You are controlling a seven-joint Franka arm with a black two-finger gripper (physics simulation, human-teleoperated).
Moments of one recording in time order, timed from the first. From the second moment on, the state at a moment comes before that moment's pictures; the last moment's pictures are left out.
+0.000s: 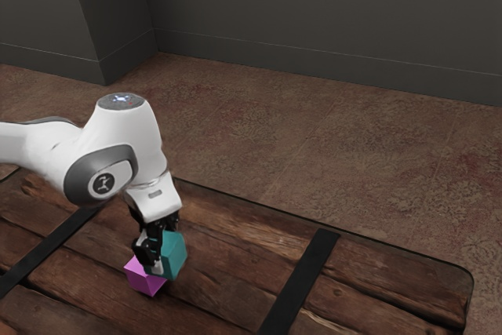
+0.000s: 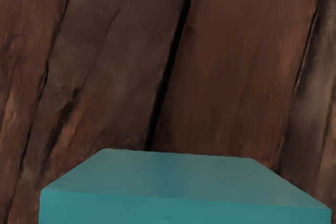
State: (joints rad) arm -0.15 -0.32 -0.10 -2.56 -0.04 2.20 1.08
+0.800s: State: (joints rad) arm -0.01 -0.24 -0.08 -2.50 0.08 2.07 1.31
